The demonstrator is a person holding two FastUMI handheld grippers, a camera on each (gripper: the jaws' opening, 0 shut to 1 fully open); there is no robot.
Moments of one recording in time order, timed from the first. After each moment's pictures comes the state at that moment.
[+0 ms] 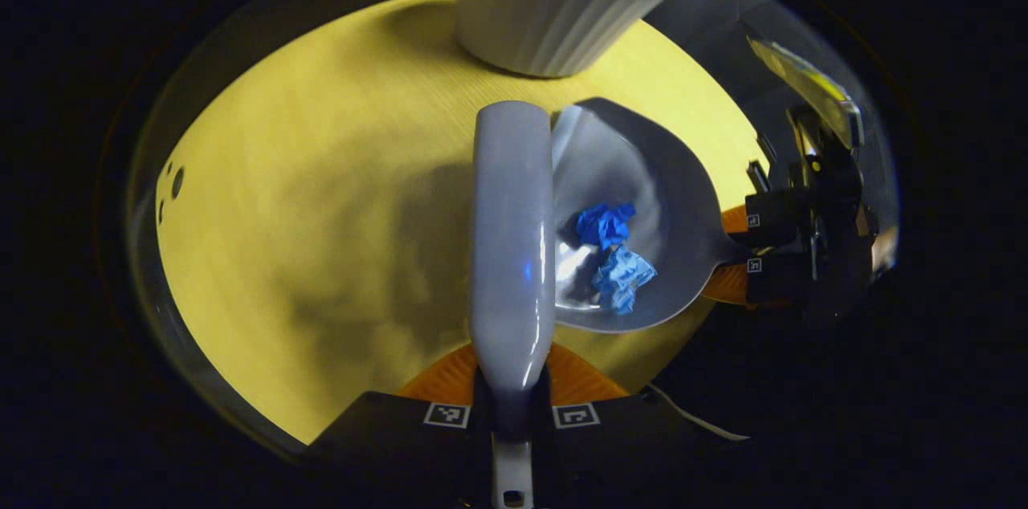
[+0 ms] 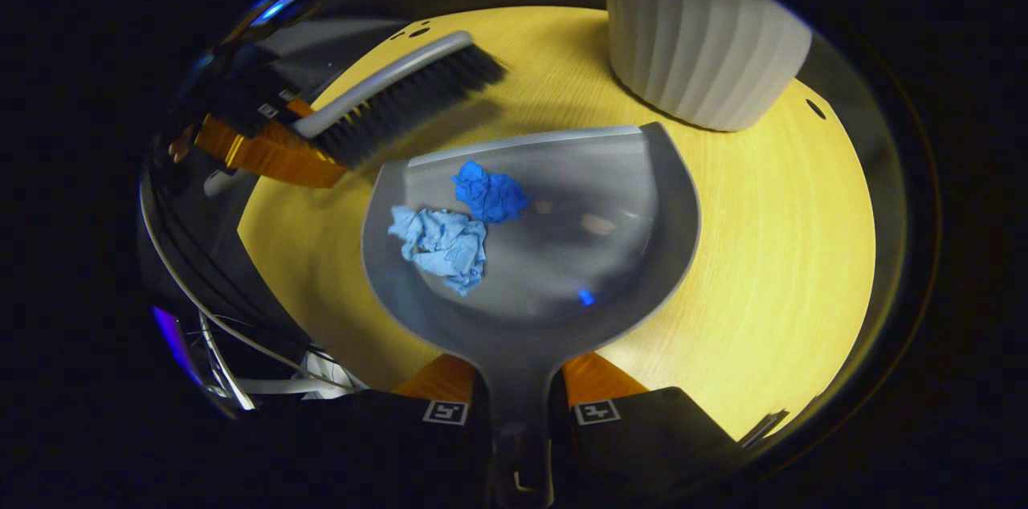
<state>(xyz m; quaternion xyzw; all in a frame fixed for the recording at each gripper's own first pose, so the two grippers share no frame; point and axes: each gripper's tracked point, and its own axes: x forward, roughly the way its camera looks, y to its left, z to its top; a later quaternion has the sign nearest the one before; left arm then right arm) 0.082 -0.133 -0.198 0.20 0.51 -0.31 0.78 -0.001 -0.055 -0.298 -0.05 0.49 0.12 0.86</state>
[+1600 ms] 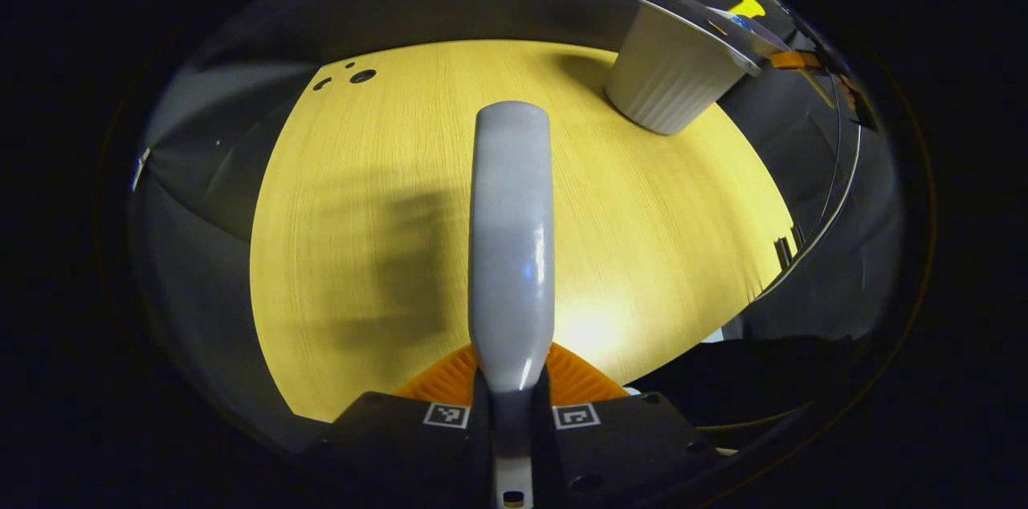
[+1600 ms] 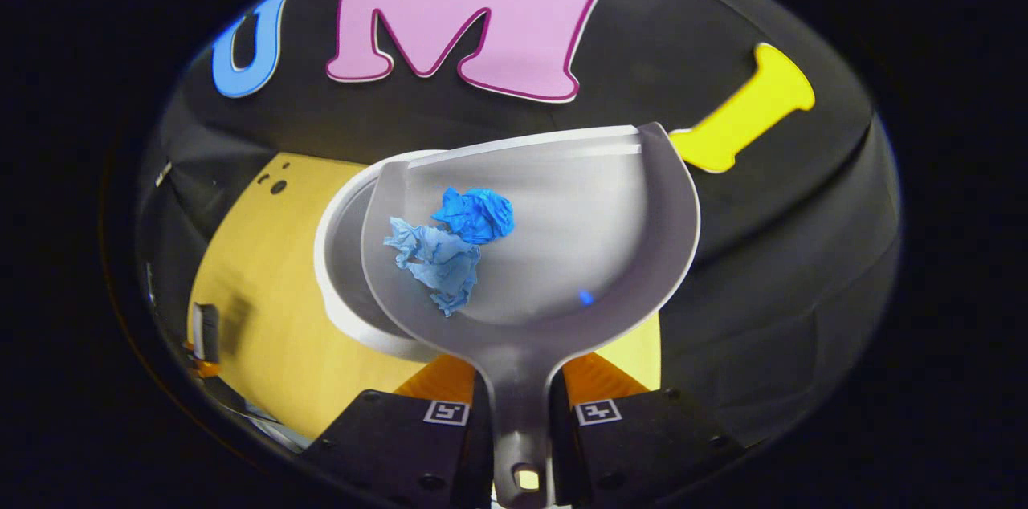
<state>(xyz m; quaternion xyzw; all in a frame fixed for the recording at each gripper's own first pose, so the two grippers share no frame) 0.005 -0.016 -0.195 0.06 0.43 -0.17 0.88 0.157 -0.211 0.000 -0.15 0.33 -0.09 0.93</state>
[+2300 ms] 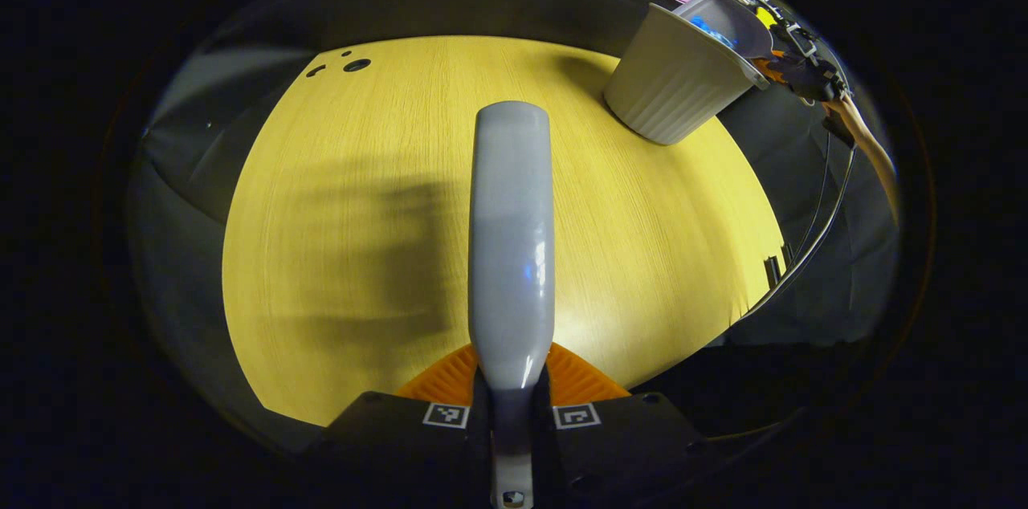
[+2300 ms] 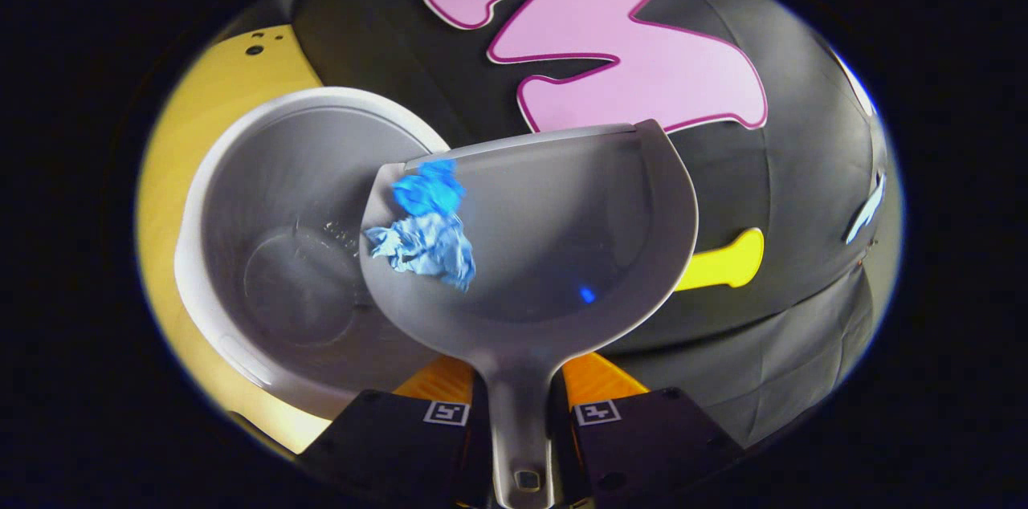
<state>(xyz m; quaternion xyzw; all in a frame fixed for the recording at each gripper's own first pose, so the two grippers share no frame) 0.007 -0.028 -0.194 0.02 0.44 -0.18 0.88 0.182 -0.236 0.036 -0.50 0.20 -0.20 0.82</state>
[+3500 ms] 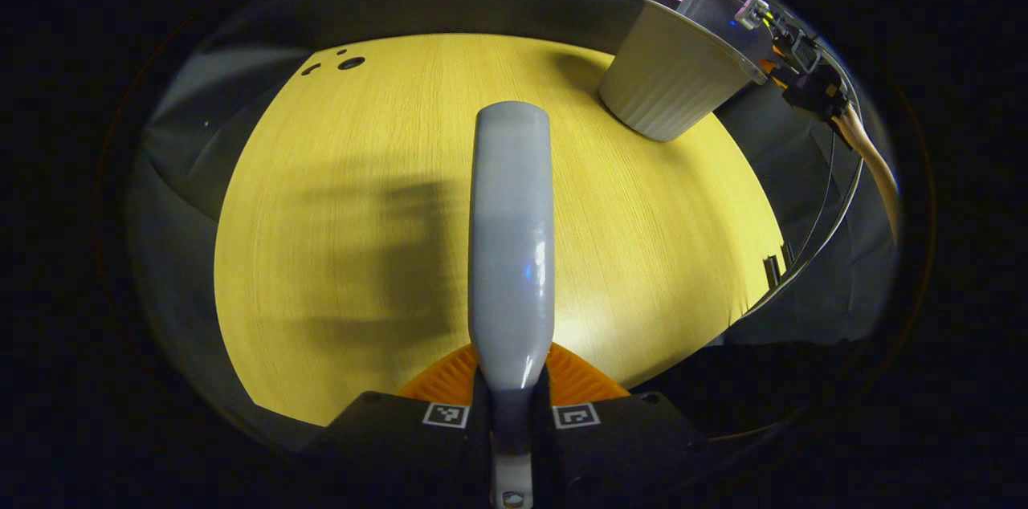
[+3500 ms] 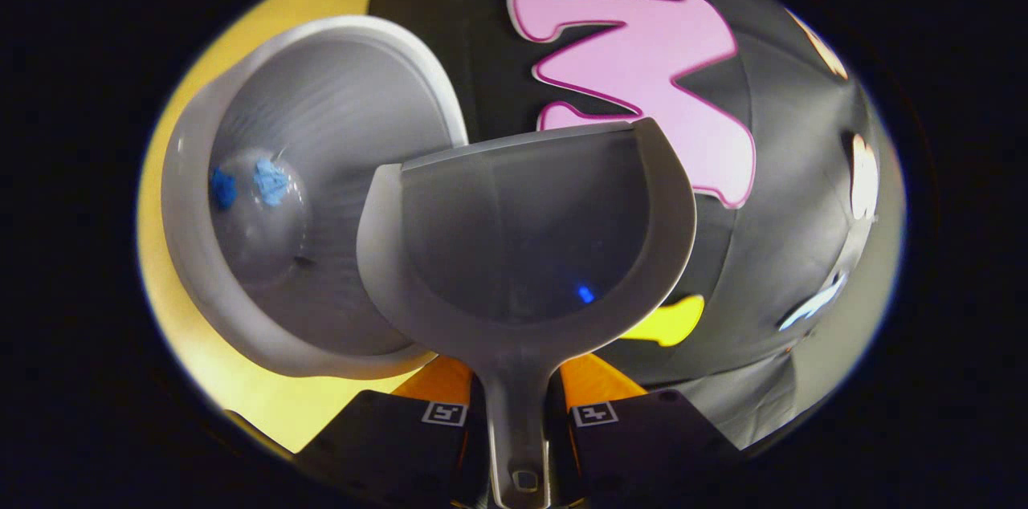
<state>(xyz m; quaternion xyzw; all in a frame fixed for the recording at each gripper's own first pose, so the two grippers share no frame) 0.013 -0.027 -0.197 0.04 0.42 -0.17 0.89 0.170 -0.245 0.058 -0.59 0.14 -0.21 0.77</state>
